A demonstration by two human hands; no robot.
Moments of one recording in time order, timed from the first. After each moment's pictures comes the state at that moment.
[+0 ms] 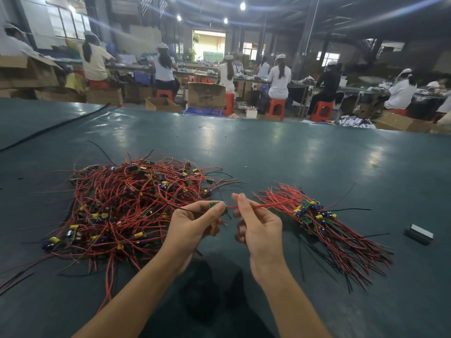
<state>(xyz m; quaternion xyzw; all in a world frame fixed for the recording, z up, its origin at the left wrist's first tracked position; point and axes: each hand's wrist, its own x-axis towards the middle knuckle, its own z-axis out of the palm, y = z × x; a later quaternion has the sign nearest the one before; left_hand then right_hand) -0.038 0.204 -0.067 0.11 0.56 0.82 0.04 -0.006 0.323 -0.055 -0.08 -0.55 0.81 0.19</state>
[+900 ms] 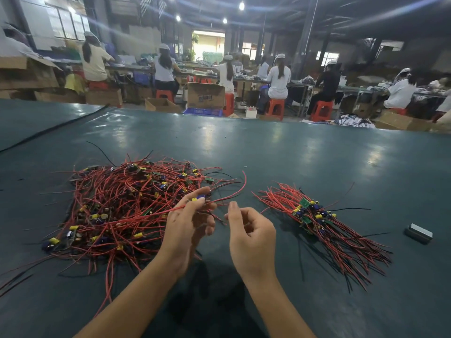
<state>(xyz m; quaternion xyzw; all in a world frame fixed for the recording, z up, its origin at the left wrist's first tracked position) -0.038 0.204 -0.064 0.05 0.52 0.85 0.02 0.002 0.311 -0.068 -0.02 -0.73 0.61 0.31</state>
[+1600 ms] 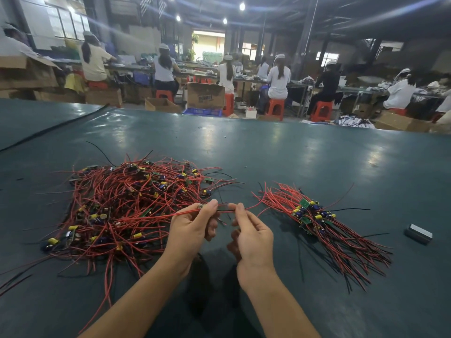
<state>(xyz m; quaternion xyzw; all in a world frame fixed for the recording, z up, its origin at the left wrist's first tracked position) -0.036 0.210 -0.072 0.07 0.61 0.79 -0.02 -0.005 0.305 -0.063 -0.17 -0.54 0.81 0.16</state>
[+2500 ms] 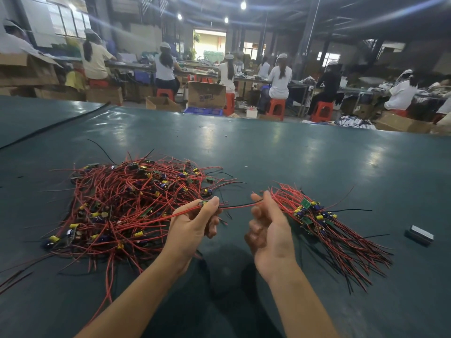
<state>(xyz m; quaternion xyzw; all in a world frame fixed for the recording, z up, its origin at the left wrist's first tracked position) -0.037 0.207 -0.068 0.10 0.60 0.80 -0.02 -0.012 0.343 -0.054 -0.18 -0.43 0.88 0.11</state>
